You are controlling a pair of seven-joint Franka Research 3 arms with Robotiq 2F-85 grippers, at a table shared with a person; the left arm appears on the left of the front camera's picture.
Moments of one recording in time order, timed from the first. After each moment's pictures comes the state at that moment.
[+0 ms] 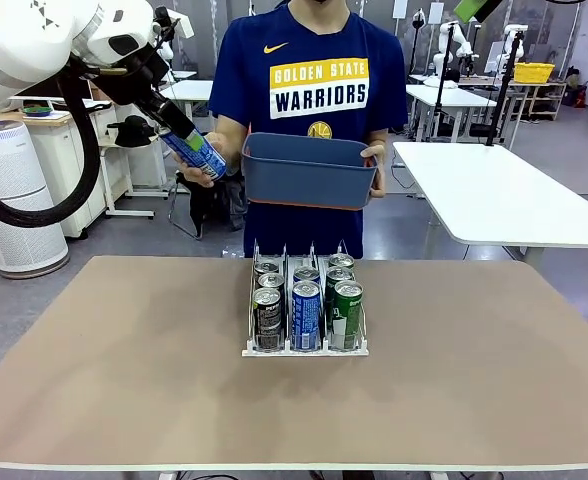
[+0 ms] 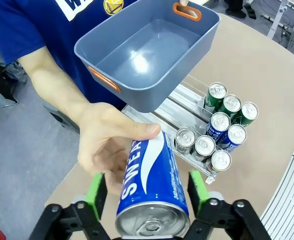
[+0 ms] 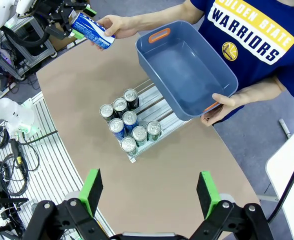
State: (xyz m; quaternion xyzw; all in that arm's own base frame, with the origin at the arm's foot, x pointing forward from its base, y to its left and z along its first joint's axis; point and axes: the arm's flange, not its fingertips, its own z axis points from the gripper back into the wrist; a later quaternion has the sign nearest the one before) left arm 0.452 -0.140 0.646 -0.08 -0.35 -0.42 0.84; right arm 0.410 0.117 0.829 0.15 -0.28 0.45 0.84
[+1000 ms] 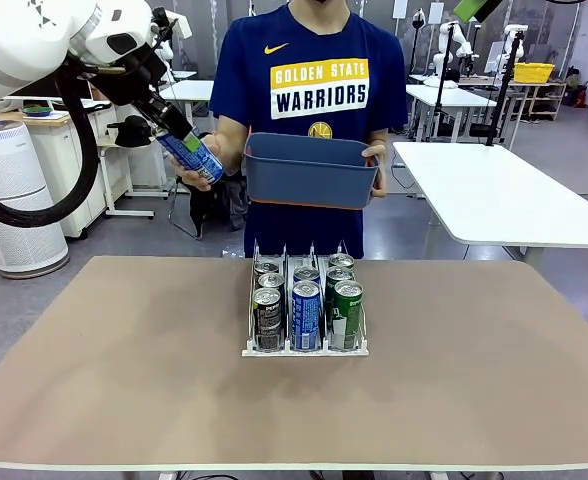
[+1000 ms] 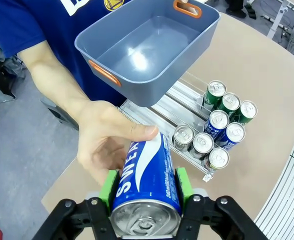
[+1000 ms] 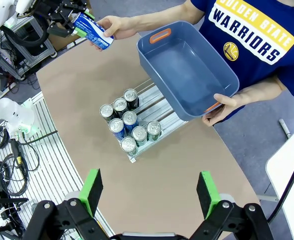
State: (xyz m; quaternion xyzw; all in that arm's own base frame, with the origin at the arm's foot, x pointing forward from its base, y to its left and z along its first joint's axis) left arm 0.450 -0.138 0.646 -0.08 -0.34 -0.41 0.84; right arm 0.410 0.117 0.829 0.15 -0.28 0.45 0.84
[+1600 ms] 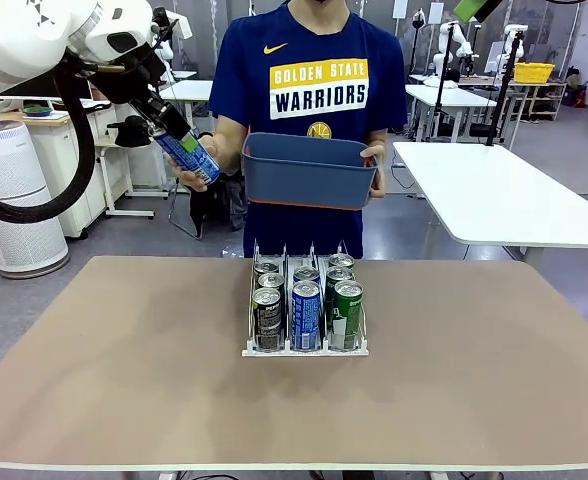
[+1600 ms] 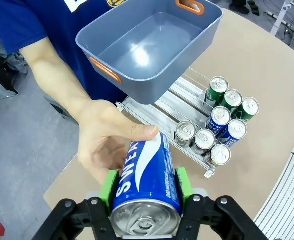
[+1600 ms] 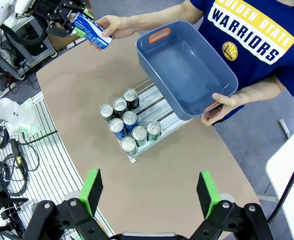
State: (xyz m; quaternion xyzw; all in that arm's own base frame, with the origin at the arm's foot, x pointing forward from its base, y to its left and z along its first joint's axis) left arm 0.448 -0.139 0.649 -0.07 -0.33 -0.41 0.85; right arm 0.410 0.117 0.829 0.15 -0.28 0.45 0.84
